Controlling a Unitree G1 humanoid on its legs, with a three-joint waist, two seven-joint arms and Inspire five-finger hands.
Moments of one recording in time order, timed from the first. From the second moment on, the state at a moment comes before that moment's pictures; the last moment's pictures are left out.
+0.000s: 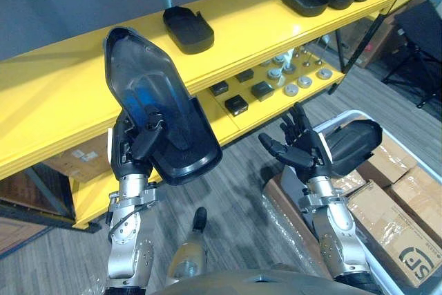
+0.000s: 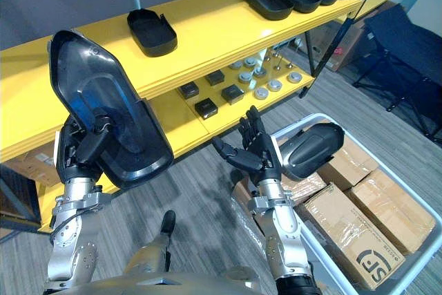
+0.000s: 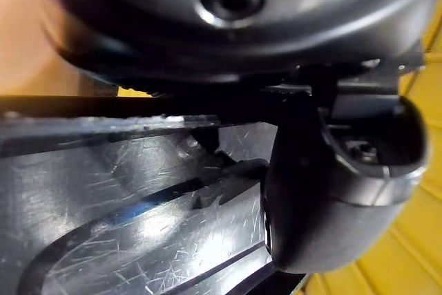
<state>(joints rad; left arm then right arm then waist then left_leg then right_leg) 0.26 0.08 0.02 -0.24 -0.39 -0.30 0.10 0.16 -0.17 0.04 0.02 0.44 -0.26 0.17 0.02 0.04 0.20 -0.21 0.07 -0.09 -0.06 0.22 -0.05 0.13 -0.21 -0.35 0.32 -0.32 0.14</state>
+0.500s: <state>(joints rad) 0.35 0.05 0.15 -0.38 -0.39 -0.29 0.12 0.12 -0.07 0.06 -0.02 0.48 -0.35 0.11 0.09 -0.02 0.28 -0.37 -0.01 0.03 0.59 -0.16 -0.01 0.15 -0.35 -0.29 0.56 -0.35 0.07</state>
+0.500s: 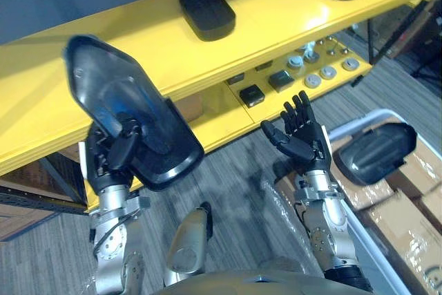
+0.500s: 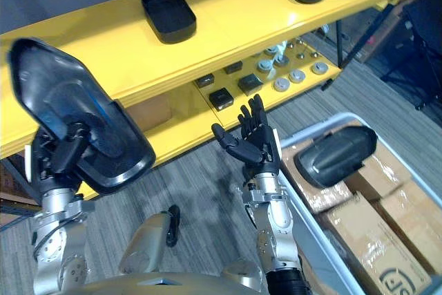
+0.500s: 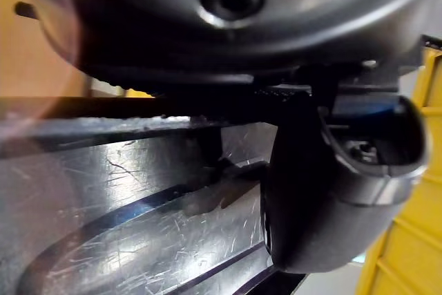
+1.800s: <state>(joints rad) 0.23 0.18 0.12 -0.32 -0.25 -0.28 0.02 0.11 -0.07 -0.04 -0.24 0.55 -0.50 0.17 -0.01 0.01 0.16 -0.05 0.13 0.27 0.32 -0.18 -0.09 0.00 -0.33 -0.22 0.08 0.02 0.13</state>
